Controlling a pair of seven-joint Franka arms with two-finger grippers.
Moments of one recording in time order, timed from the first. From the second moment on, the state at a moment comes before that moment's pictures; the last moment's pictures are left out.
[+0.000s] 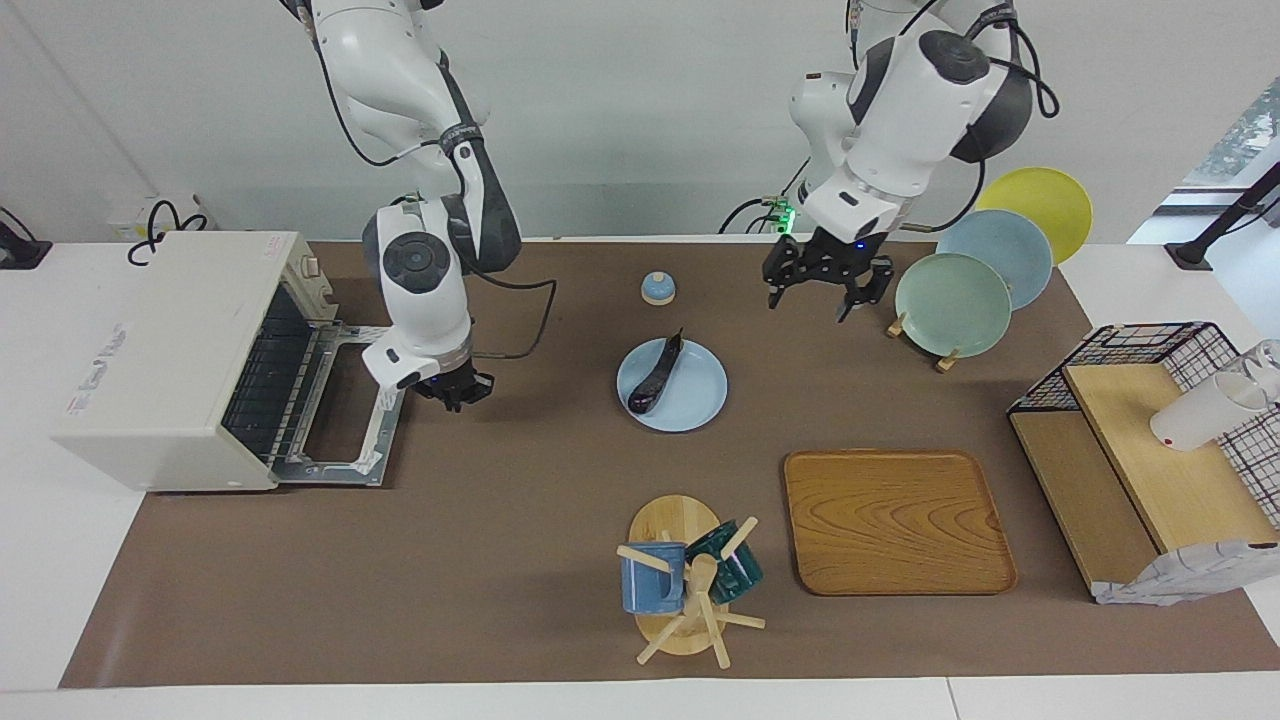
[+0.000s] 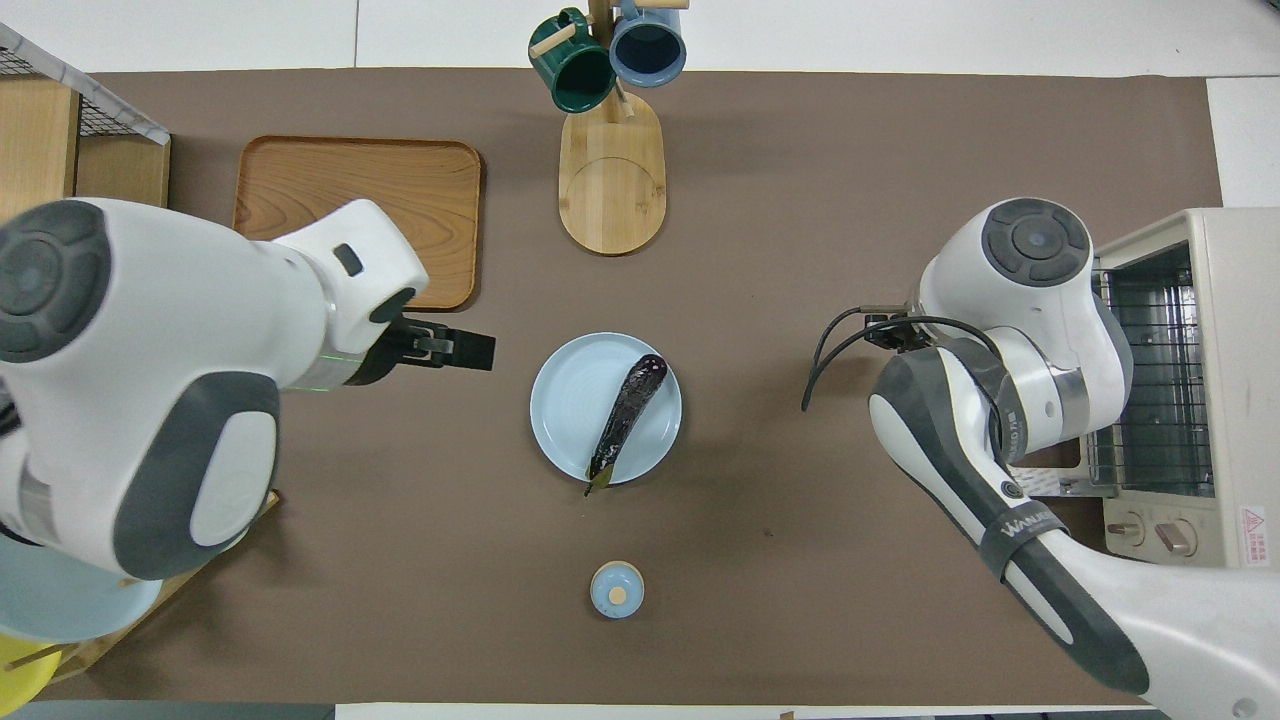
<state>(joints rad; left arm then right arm) -0.38 -0.05 -0.08 -1.90 -0.18 1.97 -0.12 0.06 0.21 0.12 -2.04 -0.15 2.16 0.37</state>
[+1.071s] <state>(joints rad) -0.64 0.35 -0.07 -1.98 -0.18 2.42 -0.02 -0.03 0.18 0.12 -2.19 -0.17 2.30 0.23</state>
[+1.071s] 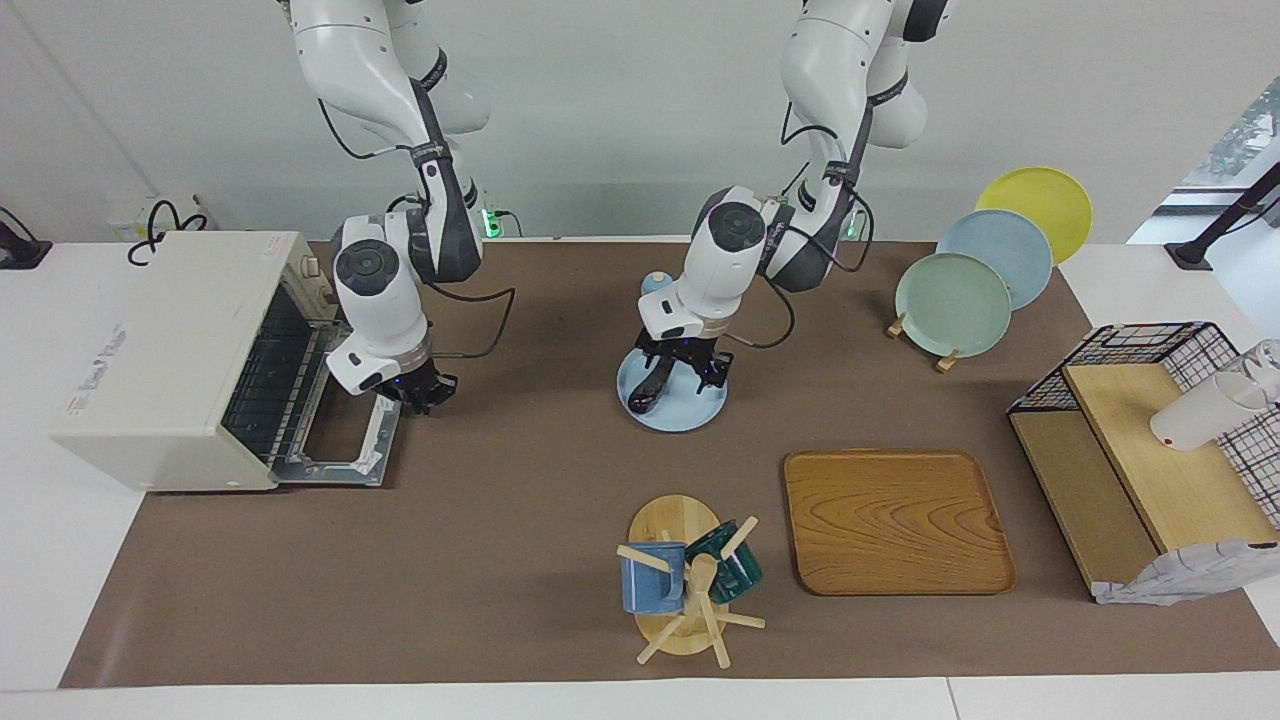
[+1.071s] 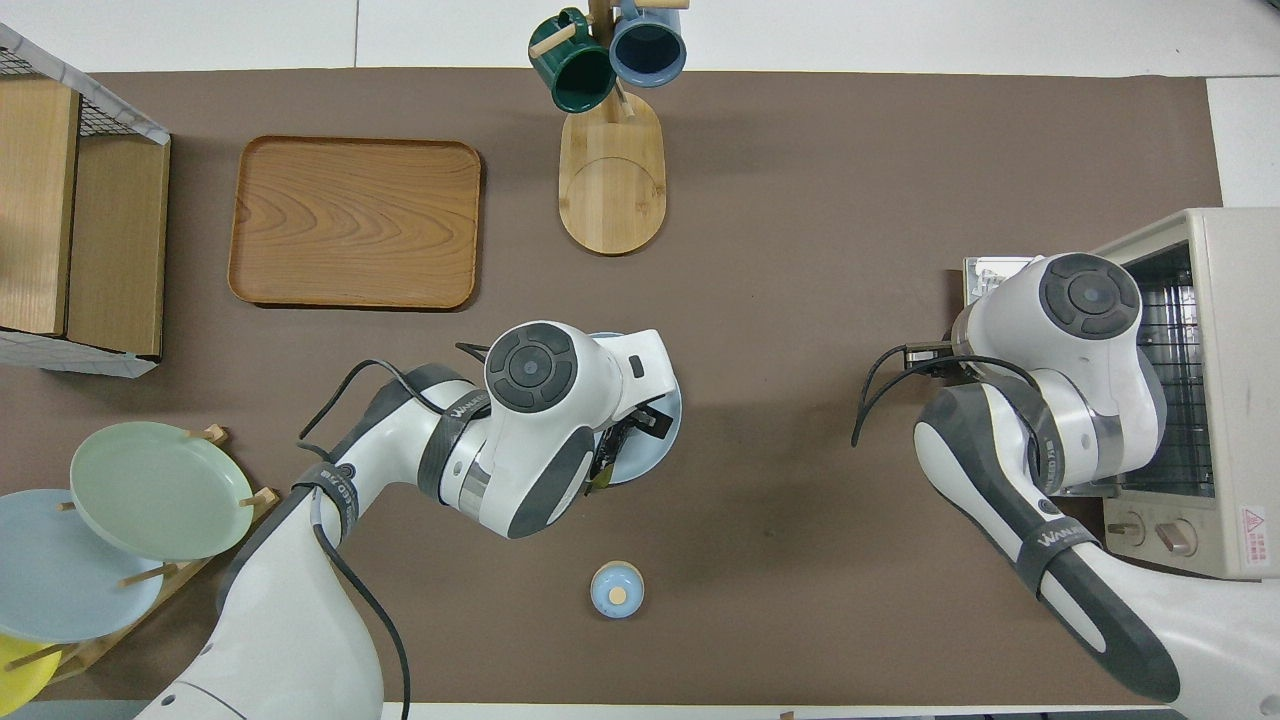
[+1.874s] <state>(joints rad) -0.63 0.35 -0.06 -1.96 -0.18 2.37 -0.02 -0.05 0.18 0.12 -2.19 -0.19 2.30 0.18</state>
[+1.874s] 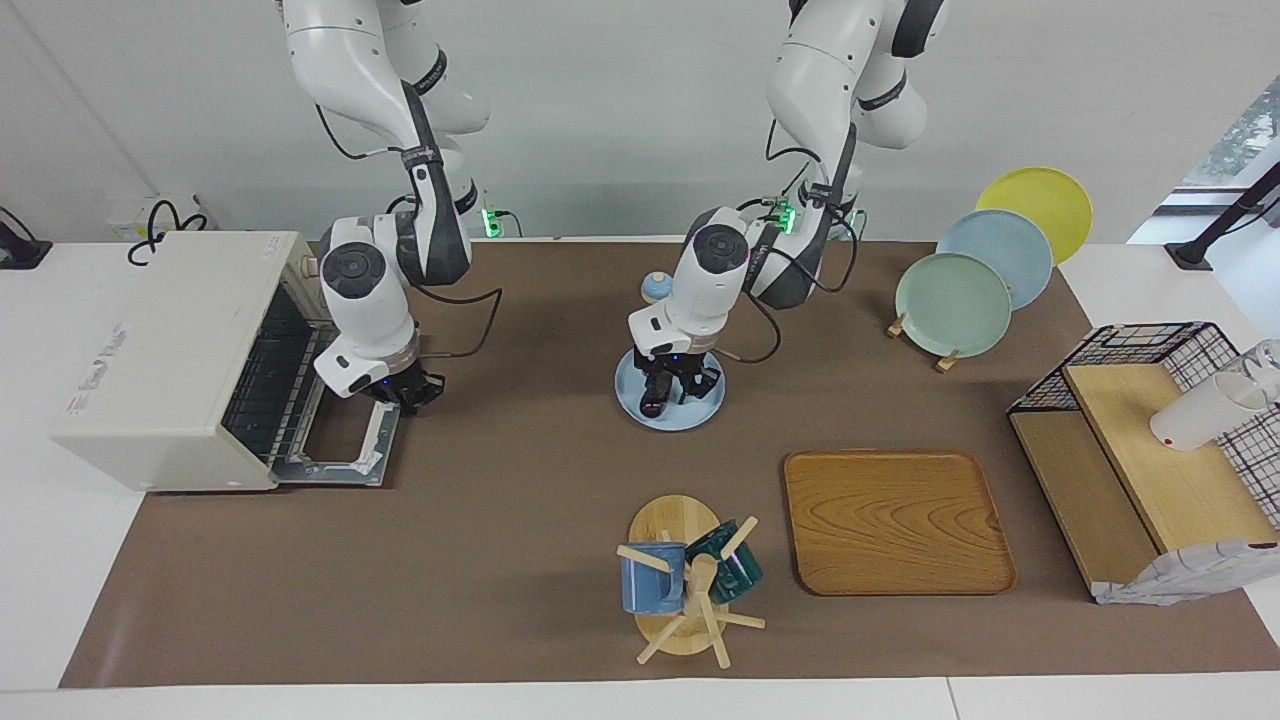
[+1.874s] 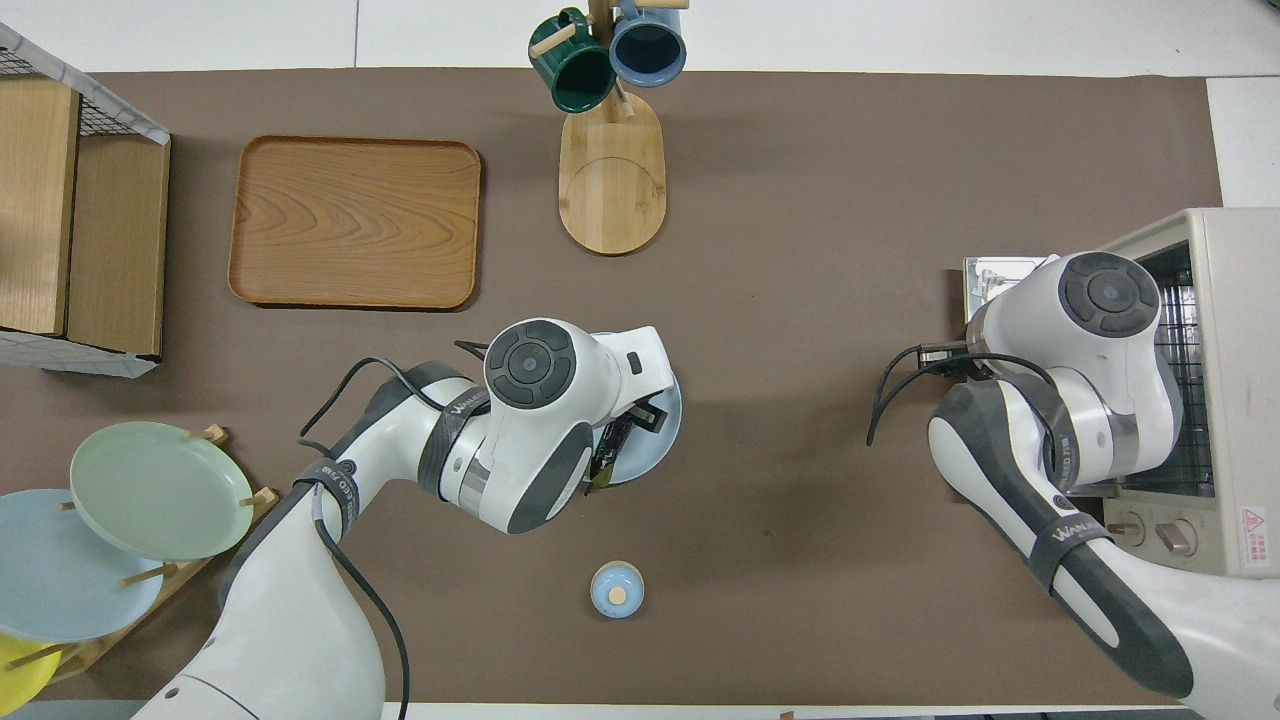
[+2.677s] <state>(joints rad) -0.48 0.27 -0.05 -1.81 -0.18 2.12 -0.03 -0.03 0.11 0.08 -2.02 -0.20 1.99 0.03</state>
